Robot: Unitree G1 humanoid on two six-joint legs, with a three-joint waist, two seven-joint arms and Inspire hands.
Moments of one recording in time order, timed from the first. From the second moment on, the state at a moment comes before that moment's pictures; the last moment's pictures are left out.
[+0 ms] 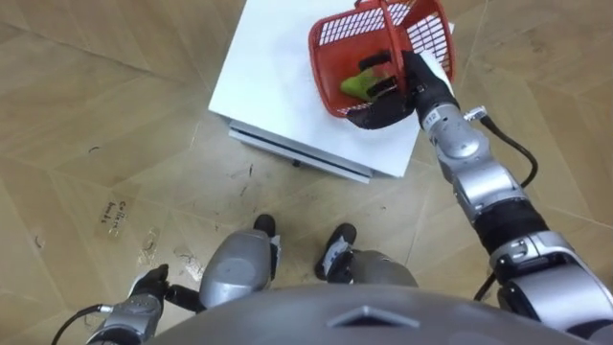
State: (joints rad) left arm 0.12 0.26 -0.06 1.16 0.12 0.09 0.03; right arm -0.22 -0.23 0.27 0.58 -0.11 0.04 -0.03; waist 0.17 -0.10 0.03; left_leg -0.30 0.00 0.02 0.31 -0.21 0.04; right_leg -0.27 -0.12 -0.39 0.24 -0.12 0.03
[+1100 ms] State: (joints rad) left arm 0.12 0.26 0.01 1.15 0.14 0.08 0.06; right arm -0.04 -0.24 0.22 0.45 -0.18 0.00 -0.04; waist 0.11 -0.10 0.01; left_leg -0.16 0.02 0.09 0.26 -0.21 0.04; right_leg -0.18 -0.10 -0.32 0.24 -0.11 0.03
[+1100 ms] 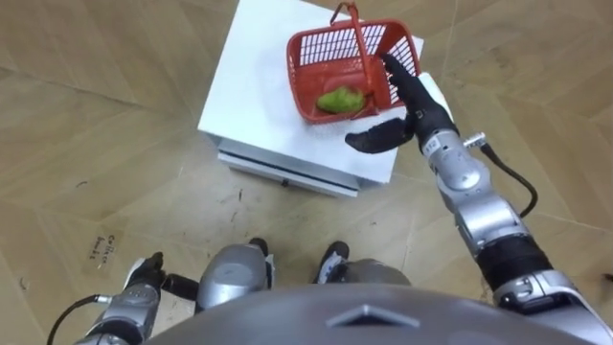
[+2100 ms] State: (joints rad) left arm 0.26 0.20 0.08 0.98 0.15 0.04 0.13; right arm 0.21 -0.26 0.02 0.79 -0.36 -0.02 -0.14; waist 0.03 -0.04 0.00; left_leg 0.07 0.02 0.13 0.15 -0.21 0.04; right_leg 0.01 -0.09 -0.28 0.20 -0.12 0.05
